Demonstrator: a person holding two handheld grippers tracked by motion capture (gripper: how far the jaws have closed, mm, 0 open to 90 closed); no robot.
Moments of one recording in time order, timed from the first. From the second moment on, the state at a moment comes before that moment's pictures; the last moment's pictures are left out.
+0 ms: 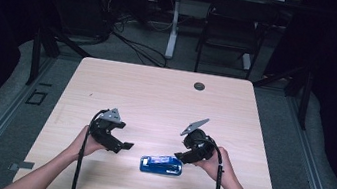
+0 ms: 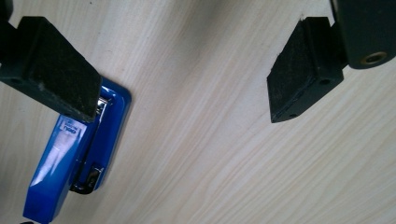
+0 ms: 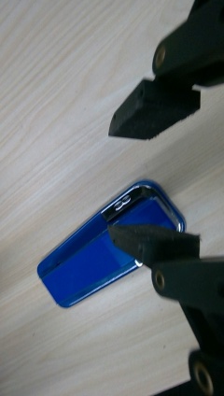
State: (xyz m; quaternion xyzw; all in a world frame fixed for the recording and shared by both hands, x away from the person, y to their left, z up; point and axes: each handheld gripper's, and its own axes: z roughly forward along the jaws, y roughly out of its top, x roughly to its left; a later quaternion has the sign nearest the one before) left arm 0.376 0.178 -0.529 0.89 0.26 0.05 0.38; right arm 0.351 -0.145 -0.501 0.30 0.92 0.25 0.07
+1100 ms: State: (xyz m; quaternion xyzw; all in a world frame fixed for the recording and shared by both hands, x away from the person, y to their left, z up) left arm 0.397 0.212 -0.547 0.85 0.36 0.07 0.37; right arm 0.392 -0.229 -0.523 0.46 0.86 0.18 0.15
